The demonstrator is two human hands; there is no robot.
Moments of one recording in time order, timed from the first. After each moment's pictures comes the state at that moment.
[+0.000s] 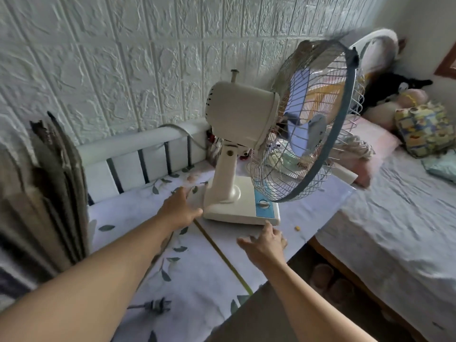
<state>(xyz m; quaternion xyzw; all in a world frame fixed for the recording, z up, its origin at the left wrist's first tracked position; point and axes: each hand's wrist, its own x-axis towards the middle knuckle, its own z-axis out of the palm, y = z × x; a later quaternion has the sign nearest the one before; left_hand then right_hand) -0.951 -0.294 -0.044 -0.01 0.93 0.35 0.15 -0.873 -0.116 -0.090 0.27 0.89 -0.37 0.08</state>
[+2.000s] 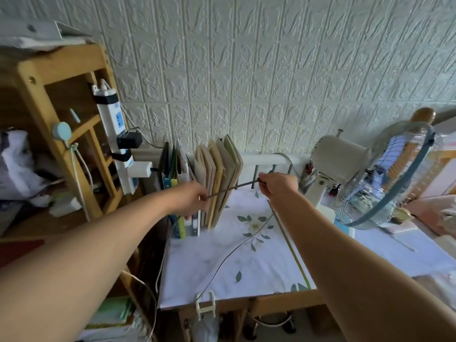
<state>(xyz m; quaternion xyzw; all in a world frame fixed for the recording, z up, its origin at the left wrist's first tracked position) -0.715 -0.453 0.118 -0.07 0.96 0.23 0.11 -0.809 -0.272 0.122 0.15 0.67 -0.72 0.10</state>
